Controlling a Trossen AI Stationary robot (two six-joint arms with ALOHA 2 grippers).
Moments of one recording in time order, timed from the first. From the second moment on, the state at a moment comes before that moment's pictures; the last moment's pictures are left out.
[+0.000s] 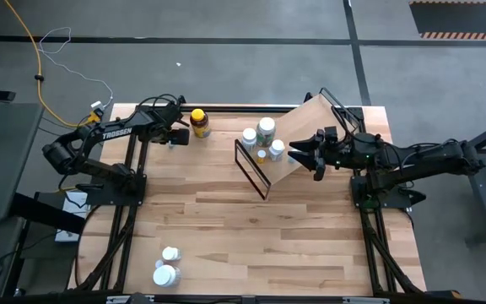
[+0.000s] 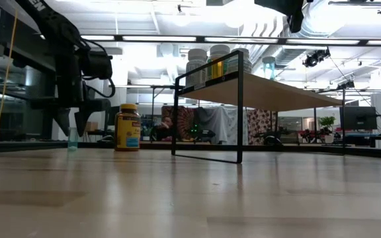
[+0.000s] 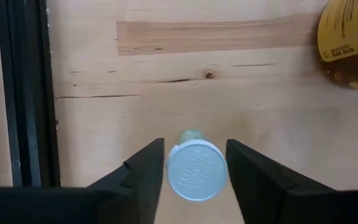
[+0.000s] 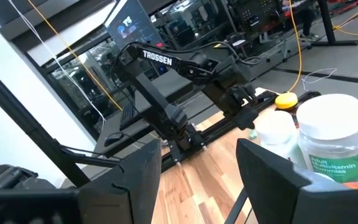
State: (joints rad) left arm 0.96 1.33 0.68 -0.67 -0.21 -0.64; right arm 0.02 0.84 0.67 0.17 0.20 0.50
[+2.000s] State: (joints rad) left arm 0.12 1.68 1.85 -1.03 -0.16 -0.23; right arm 0.02 0.84 0.67 0.15 0.21 0.50
